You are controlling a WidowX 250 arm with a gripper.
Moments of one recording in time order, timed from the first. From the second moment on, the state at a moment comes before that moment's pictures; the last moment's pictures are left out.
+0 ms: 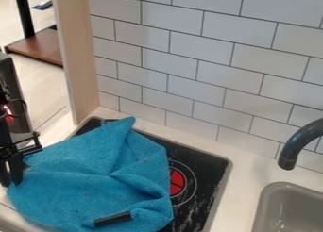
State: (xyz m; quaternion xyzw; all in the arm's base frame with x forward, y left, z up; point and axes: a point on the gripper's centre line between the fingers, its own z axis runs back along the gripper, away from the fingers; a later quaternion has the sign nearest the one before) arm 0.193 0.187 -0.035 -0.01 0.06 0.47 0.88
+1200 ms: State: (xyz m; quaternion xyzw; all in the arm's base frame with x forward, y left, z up) arm 0.225 0.146 0.003 -0.01 0.02 0.41 0.91
